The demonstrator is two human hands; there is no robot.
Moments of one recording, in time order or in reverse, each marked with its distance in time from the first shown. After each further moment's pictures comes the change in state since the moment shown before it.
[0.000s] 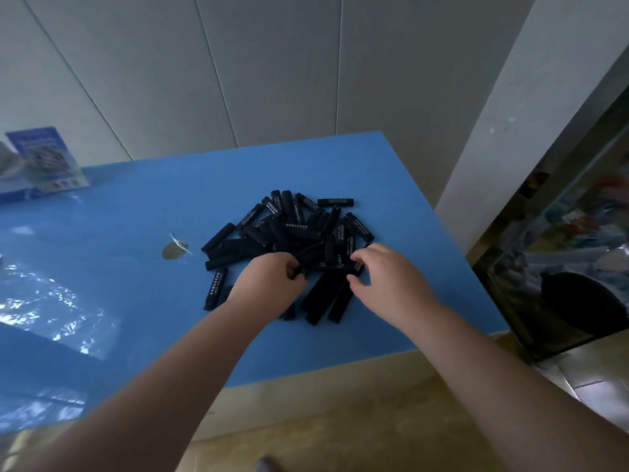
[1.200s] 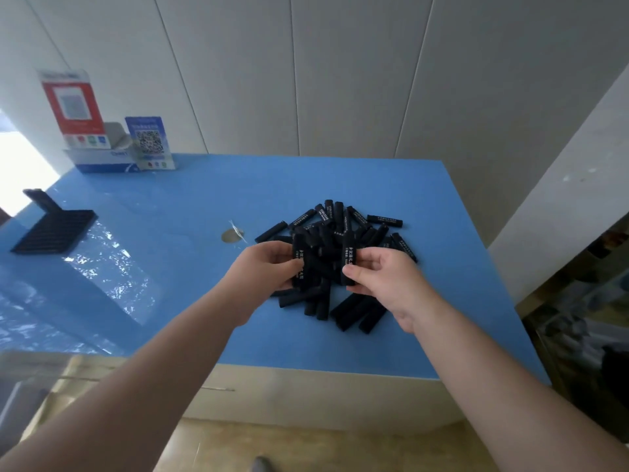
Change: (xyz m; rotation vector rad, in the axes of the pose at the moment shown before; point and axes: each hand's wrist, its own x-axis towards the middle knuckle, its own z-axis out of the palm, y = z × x) left_hand -0.047 -0.031 -0.043 -0.891 0.146 -0.181; right_hand 0.017 -0.057 -0.003 1.076 -0.272 0.208
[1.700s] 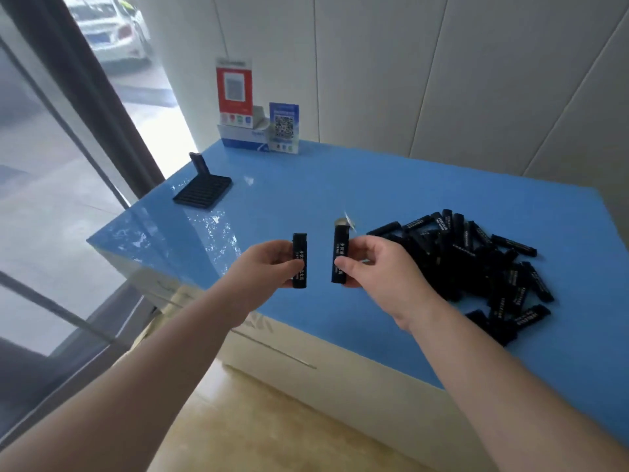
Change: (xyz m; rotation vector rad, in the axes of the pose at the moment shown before) left_hand -0.078 -0.032 -0.139 -0.033 0.271 -0.004; right_hand -0.004 -0.026 0.162 -0.163 -0.354 -0.163
